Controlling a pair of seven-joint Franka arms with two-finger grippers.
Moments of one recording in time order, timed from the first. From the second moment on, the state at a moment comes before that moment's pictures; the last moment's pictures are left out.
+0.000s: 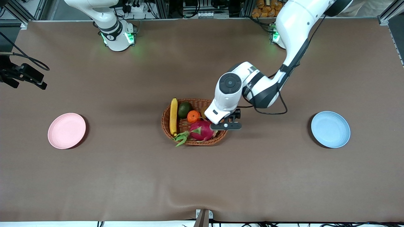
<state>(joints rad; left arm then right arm) -0.38 0.68 -0.39 -1.49 0.28 2.13 -0.83 0.04 -0.04 -0.07 -1.58 0.01 1.62 0.05</state>
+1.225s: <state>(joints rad) -0.50 0.76 -0.32 -1.47 0.38 2.14 -0.88 0.04 -0.04 -0.07 -1.58 0.01 1.62 0.05</state>
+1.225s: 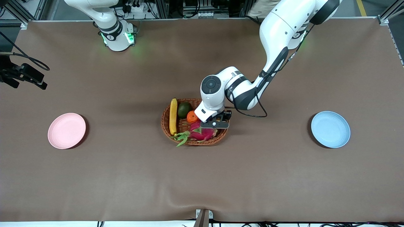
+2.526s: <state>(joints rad) -0.49 0.71 -0.32 -1.44 0.38 2.00 -0.89 0.04 -0.04 -0.06 -1.58 0.01 1.61 0.05</state>
